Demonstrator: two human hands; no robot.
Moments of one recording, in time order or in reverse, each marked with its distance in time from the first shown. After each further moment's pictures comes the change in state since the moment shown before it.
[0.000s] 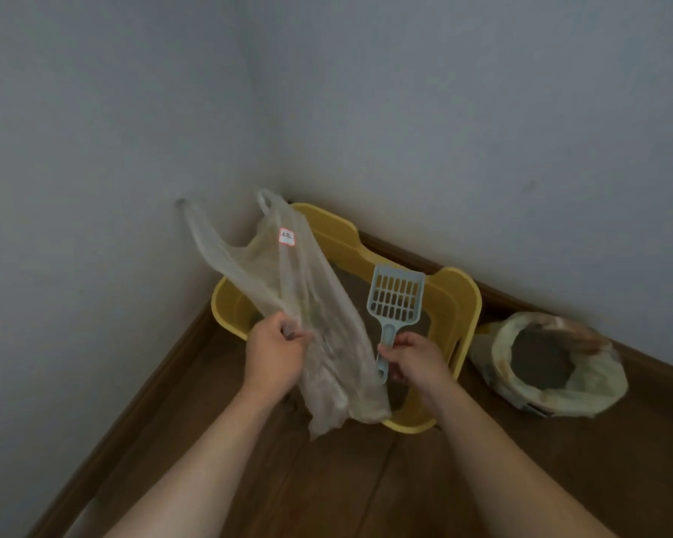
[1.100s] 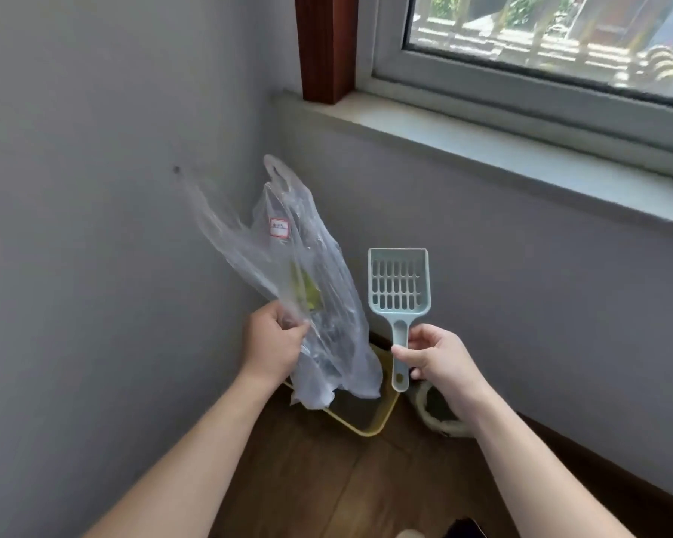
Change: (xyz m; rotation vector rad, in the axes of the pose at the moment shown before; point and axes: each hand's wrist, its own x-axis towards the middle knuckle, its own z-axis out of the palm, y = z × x) left_hand -0.196 0.391 -0.263 -0.193 0.122 0.166; right_hand -0.440 -0.331 -0.130 -0.081 -0.084 -0.349
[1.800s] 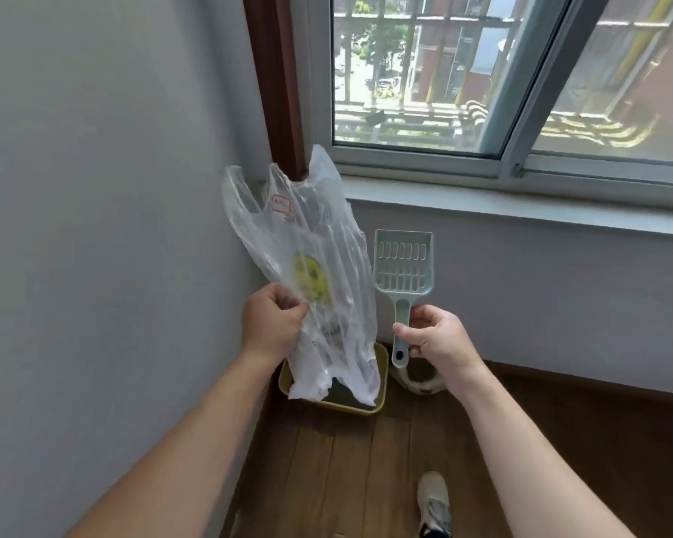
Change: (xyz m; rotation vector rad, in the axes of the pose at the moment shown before) left_hand -0.063 0.168 -0.185 -0.023 -0.282 0.205; right_hand -0.243 -0.149 0.084 0.227 0.366 -0.077
